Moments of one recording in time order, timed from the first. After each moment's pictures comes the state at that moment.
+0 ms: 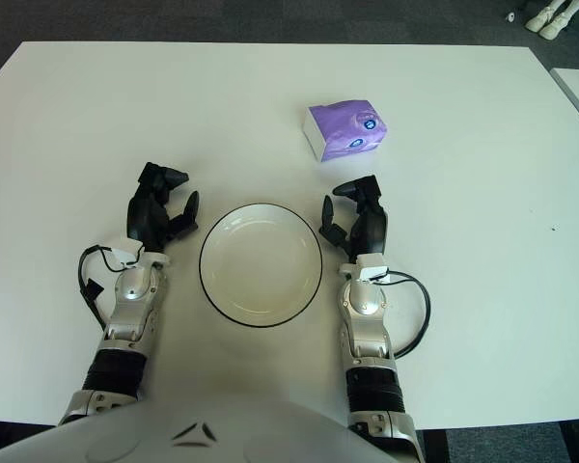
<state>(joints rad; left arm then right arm) -0.02 -0.10 0.00 0.16 0.05 -0.18 0.12 0.04 0.05 -0.04 0.12 -0.11 -0.44 -0.23</state>
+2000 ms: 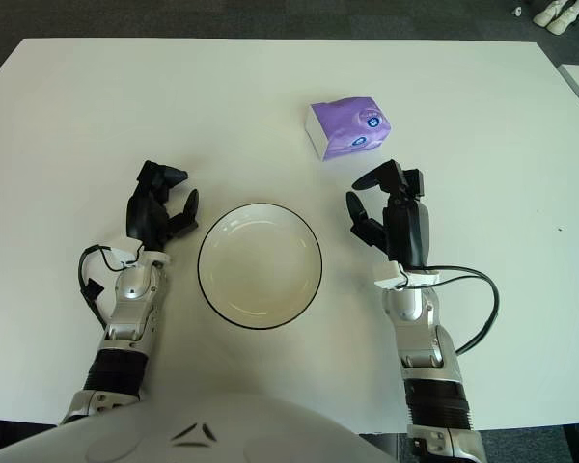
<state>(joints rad) -0.02 -0.11 0.00 0.14 0.05 -0.18 0.12 0.07 -0.27 -0.11 -0.09 -0.46 -0.44 -0.27</state>
